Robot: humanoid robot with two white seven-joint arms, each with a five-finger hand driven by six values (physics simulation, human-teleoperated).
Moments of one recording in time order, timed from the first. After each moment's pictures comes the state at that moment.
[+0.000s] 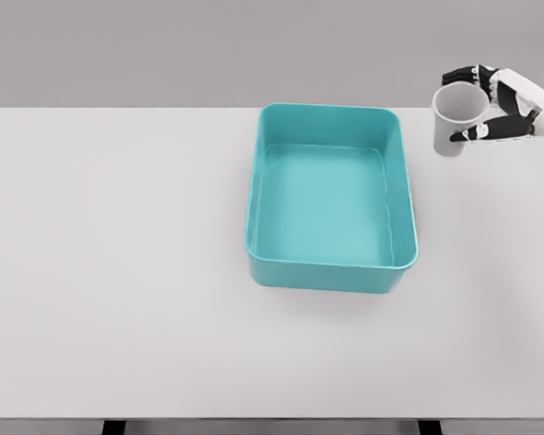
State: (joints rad) left arm 0.03 0.00 -0.16 -0.07 0.14 -0.03 0.17; right arm -0.77 -0.66 0.50 -0.84 -0.41 -0.37 0.61
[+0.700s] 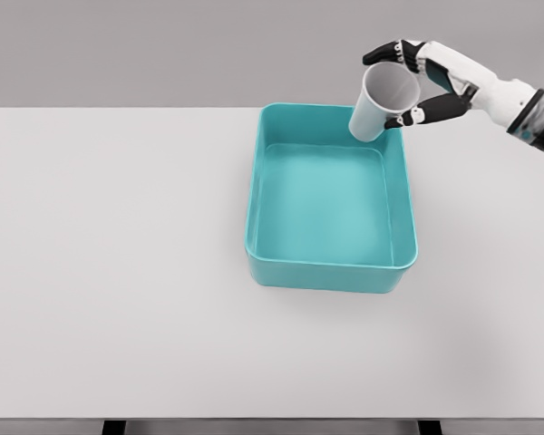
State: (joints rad) left arm 0.03 0.00 -0.16 -0.07 0.14 -0.03 0.17; right arm -0.78 -0.61 0.55 -1.15 -0.38 -0.37 0.61
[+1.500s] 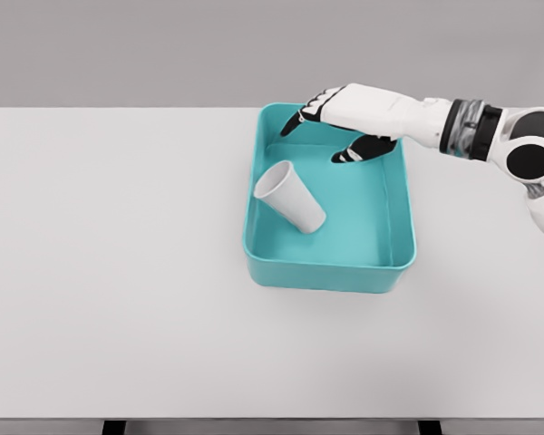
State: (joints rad) left arm 0.03 0.00 -0.16 -0.07 0.14 -0.03 0.17; right arm -0.79 -0.60 0.62 -1.54 0.23 -0.37 0.61
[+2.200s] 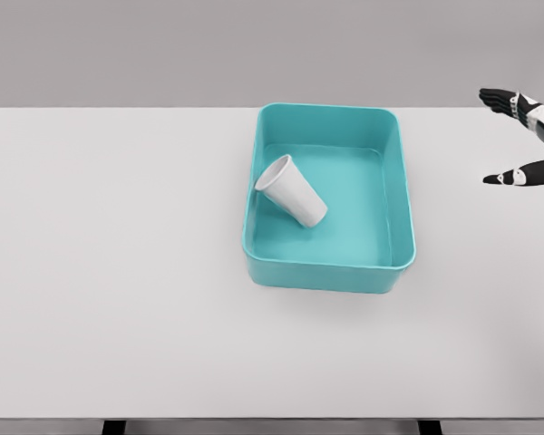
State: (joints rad) left arm 0.03 0.00 -0.16 -0.07 0.14 -0.03 0.17; right arm -0.36 -0.74 0.10 -1.25 -0.27 -0.40 0.61
